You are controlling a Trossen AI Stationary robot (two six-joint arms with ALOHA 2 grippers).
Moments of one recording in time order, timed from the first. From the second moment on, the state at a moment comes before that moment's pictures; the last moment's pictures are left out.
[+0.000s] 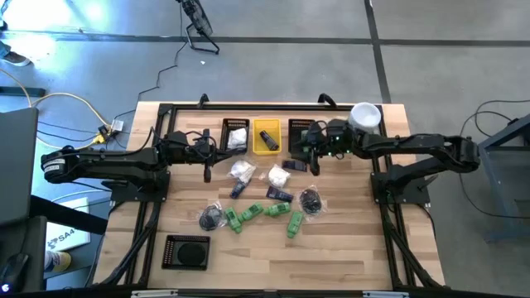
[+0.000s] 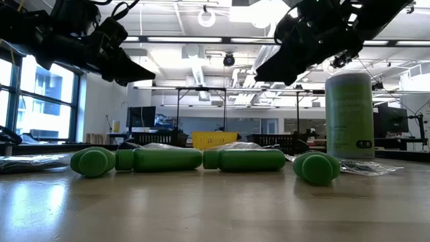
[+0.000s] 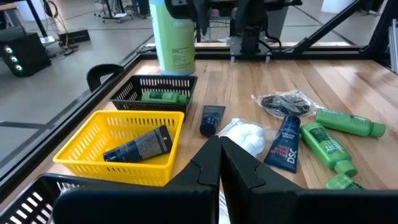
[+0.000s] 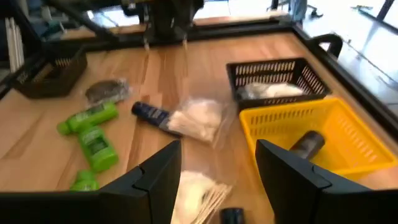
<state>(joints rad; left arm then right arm) 0.33 0.87 0.26 0.46 0.19 0.10 -0.32 1.25 0.63 0.22 -0.25 -0.03</state>
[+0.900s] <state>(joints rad) 0.33 0.87 0.26 0.47 0.16 0.18 -0.12 1.25 0.59 -0.37 -0.21 0.52</state>
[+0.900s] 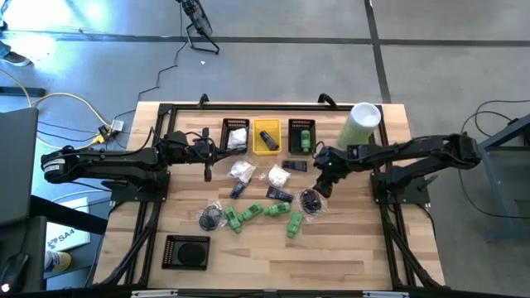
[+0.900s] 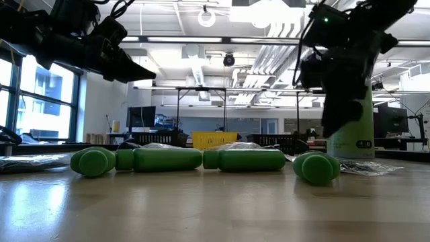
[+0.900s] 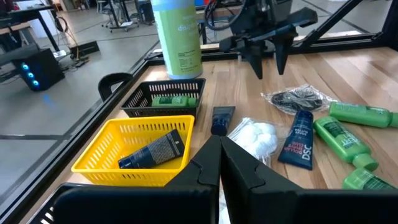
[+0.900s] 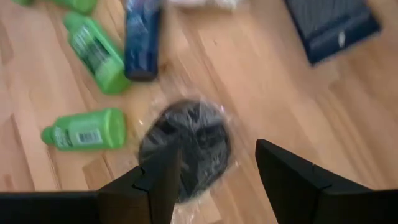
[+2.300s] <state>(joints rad) 0.33 0.87 0.26 0.47 0.16 0.17 -0.10 1.33 0.39 -0.02 -0.22 0.55</state>
